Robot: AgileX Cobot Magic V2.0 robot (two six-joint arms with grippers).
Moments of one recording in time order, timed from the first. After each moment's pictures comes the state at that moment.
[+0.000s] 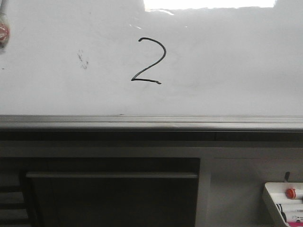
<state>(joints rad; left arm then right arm) -0.07 0.00 0.00 -0.12 0.05 0.16 -0.01 0.30 -0.44 0.37 0.41 -0.34</state>
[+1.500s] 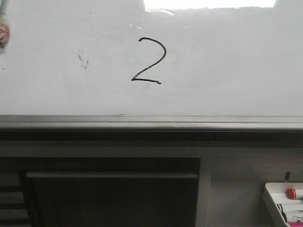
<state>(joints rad) -0.07 0.00 0.00 -0.12 0.06 0.16 -0.01 -0.01 0.01 0.39 0.02 -0.34</state>
